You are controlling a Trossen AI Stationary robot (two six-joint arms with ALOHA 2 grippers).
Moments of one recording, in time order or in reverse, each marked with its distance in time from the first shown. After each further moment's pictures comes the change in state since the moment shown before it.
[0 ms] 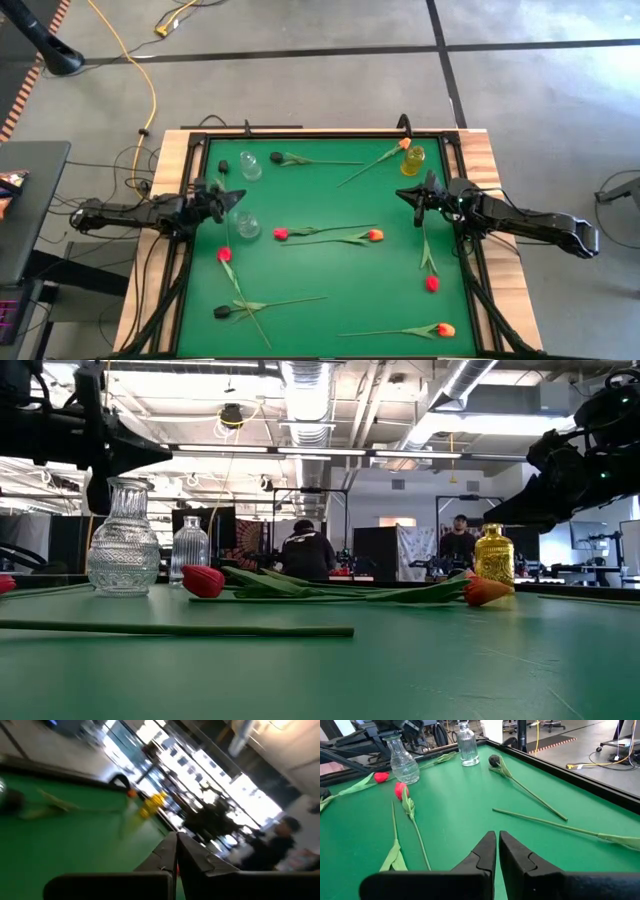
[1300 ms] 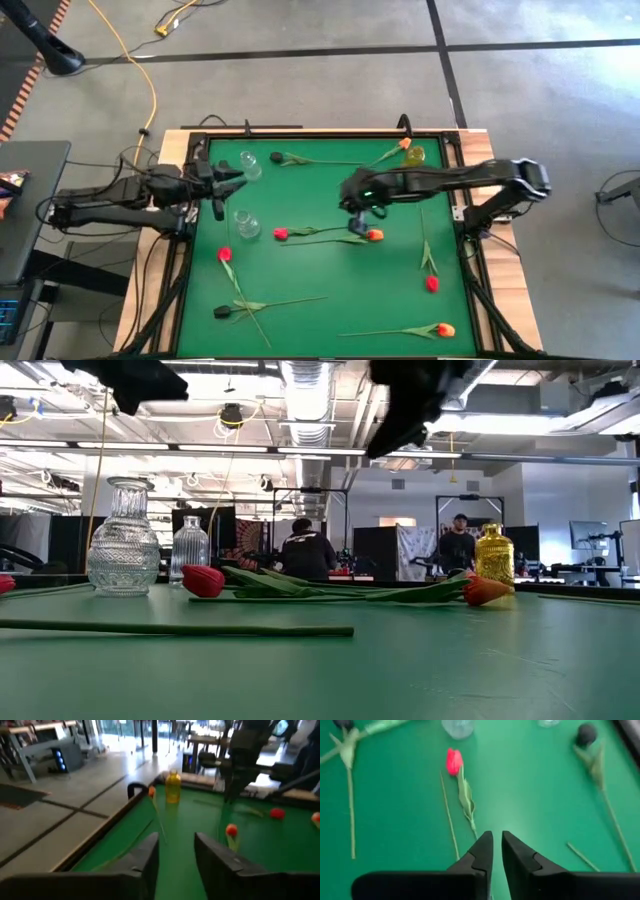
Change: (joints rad) left arm 0.135 0.483 0.631 -0.443 0.169 0.697; right arm 0.360 1.258 1.244 -0.612 0.106 -0.023
